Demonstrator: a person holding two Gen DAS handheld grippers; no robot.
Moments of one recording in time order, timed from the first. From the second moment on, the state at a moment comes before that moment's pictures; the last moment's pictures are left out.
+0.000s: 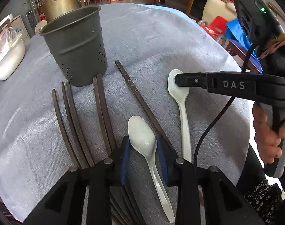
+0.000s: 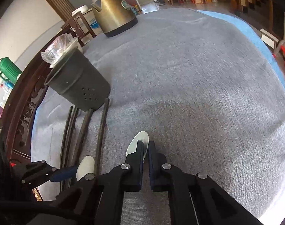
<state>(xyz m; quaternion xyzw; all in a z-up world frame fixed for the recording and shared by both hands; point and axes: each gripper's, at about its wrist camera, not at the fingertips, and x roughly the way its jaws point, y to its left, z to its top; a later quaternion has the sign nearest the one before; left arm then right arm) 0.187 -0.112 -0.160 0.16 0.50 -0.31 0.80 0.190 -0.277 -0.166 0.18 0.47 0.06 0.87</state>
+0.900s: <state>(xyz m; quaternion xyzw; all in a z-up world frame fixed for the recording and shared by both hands) 0.320 -0.032 0.001 -0.10 0.24 -0.13 0.96 0.248 -0.236 0.011 0.13 0.08 -0.02 0.99</state>
